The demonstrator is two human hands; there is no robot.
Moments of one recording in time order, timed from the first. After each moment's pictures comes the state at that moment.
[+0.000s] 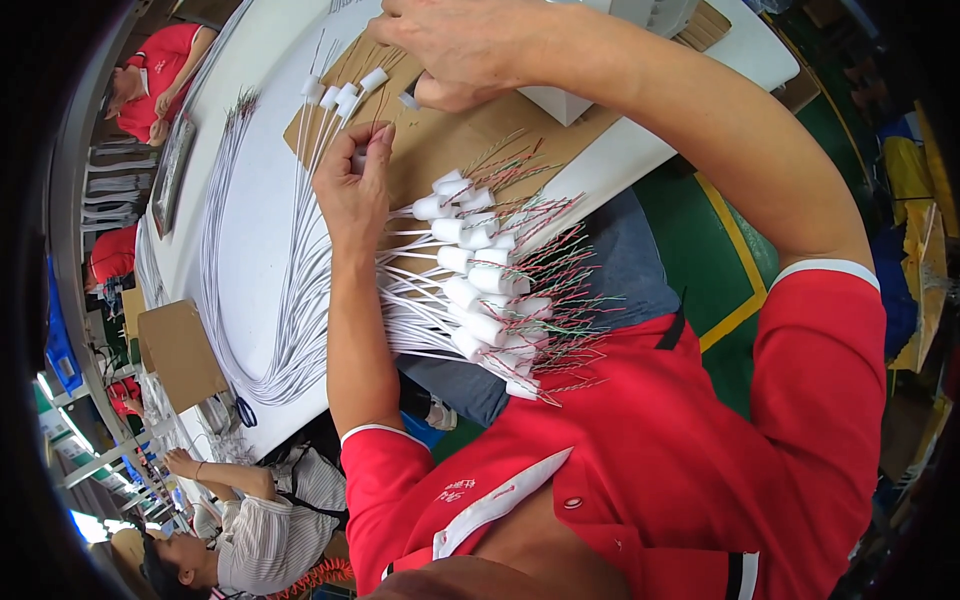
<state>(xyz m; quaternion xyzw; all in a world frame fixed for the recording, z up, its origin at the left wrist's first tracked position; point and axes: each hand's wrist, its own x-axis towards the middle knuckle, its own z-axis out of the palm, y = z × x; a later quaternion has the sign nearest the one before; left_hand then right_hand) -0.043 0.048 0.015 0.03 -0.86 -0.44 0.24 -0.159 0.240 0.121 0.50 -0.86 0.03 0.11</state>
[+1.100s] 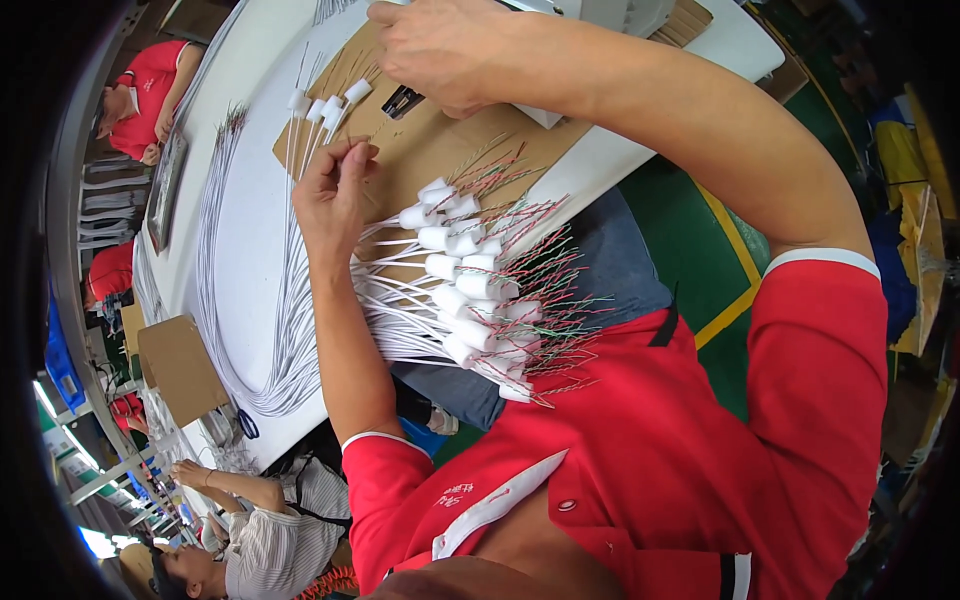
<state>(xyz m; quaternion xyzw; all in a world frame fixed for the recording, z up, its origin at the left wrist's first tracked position) -0.041 0.032 0.020 0.02 -0.85 -0.51 0.14 -0.151 0.243 0.126 0.54 -0.81 -0.15 0.16</state>
